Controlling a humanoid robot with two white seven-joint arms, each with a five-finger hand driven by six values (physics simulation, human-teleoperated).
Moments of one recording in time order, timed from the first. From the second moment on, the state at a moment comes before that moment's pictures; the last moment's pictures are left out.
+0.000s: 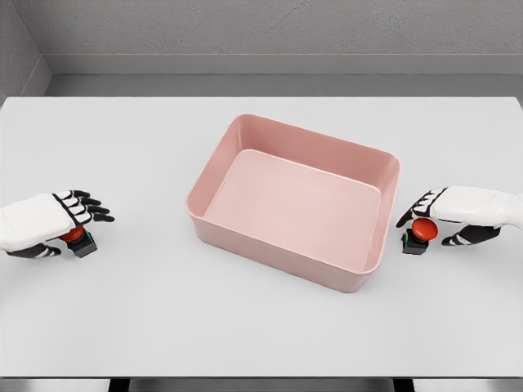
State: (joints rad) left arm -0.20 1.15 -0.54 -1.54 -0.58 -0.61 -0.01; right arm -0.59 -1.13 0.87 -1.48 0.15 -0.61 0.42
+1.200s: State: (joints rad) left arm -0.18 1.18 -0.51 -1.71 -0.57 -0.61 -0.01; right arm -0.57 -1.12 0.87 -1.51 0.15 -0.61 0.42
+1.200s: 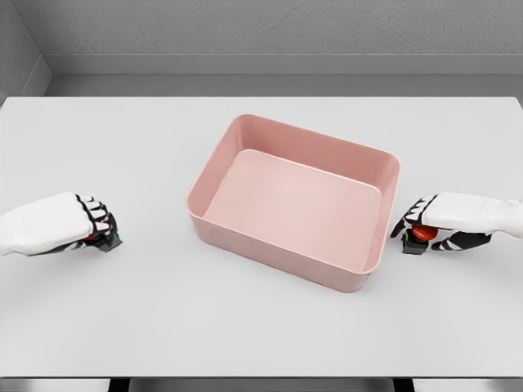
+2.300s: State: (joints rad) left arm -0.36 1.09 -0.48 -1.76 -0.55 -0.61 -0.02; right arm -0.57 -1.14 0.83 -1.51 0.15 -0.61 0.43
